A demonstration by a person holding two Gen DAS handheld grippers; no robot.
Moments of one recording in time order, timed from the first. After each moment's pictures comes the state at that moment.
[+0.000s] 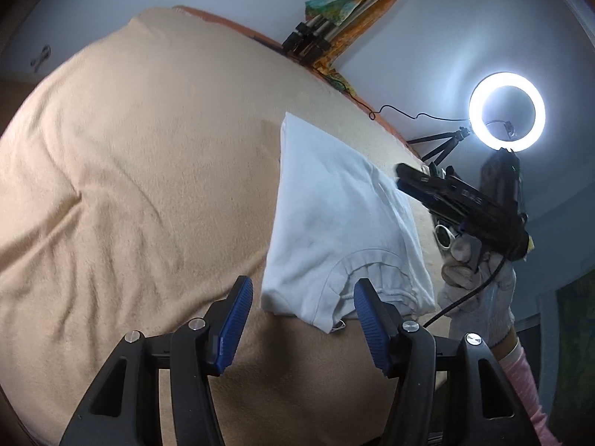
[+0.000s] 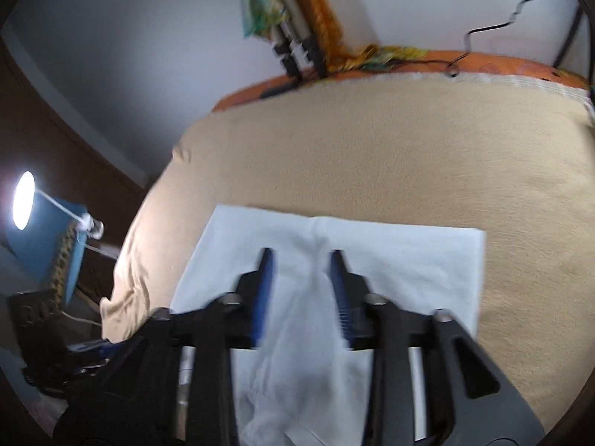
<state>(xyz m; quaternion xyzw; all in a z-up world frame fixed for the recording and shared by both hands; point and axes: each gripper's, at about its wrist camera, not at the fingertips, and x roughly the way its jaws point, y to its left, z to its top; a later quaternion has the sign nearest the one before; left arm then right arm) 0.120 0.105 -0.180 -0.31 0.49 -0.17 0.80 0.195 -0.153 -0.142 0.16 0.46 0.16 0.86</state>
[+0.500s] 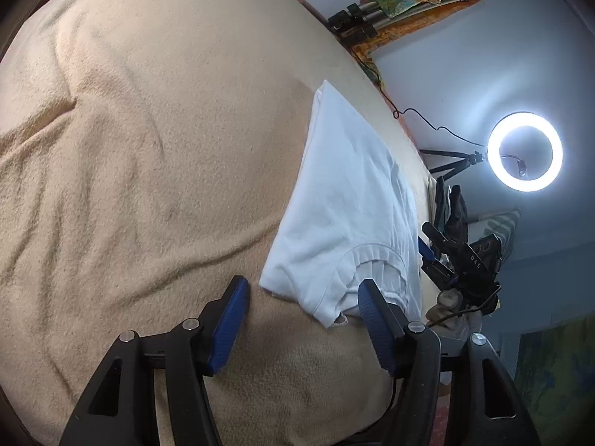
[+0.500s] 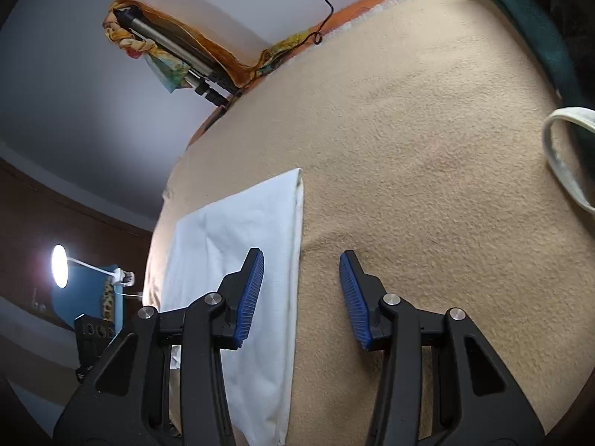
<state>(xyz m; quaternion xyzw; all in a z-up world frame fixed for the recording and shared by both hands) 0.121 0.104 -0.211 -0.40 0.52 -0.15 0.74 0.157 -0.271 -0.195 0.32 0.47 0.15 0.81</state>
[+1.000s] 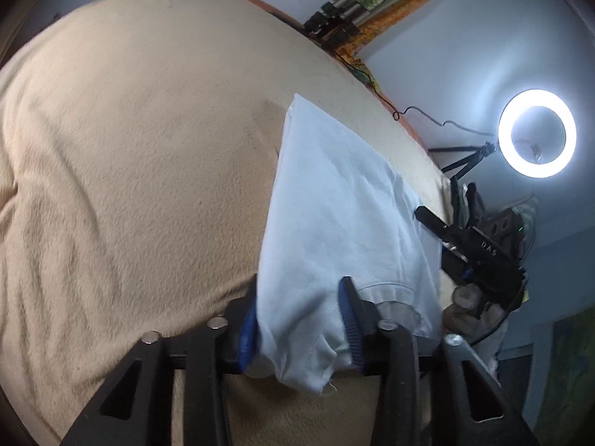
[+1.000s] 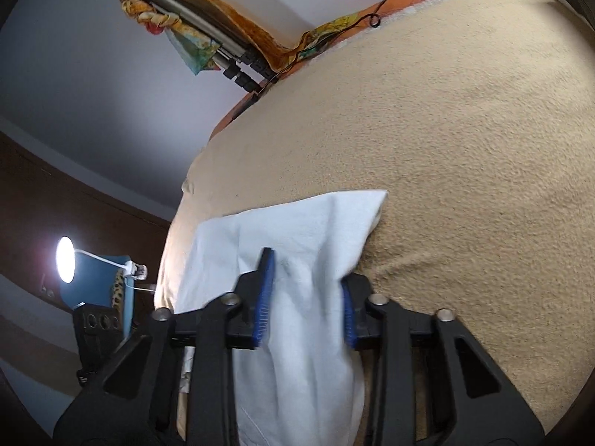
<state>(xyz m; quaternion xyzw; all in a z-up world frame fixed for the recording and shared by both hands) 0.158 0.071 -0.211 -0.32 0.51 -0.13 0.79 0.192 -0.221 -0.198 0.30 0.47 0.19 0.81</state>
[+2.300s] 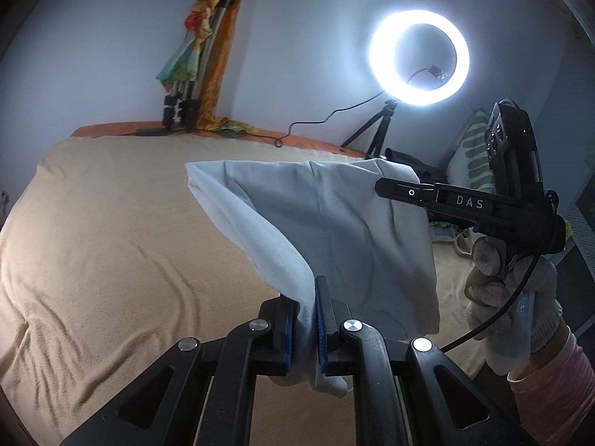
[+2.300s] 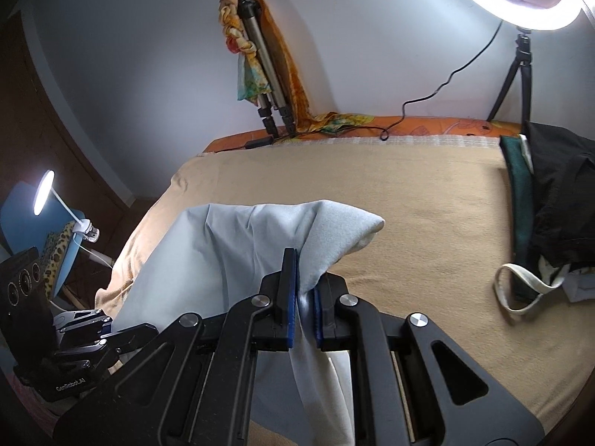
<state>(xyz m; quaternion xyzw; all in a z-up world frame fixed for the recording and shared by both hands) 0.121 -0.043 -0.112 -0.12 0.38 -0.22 0.89 0.117 -0.209 -0.078 0.11 0.39 0.12 0.90</state>
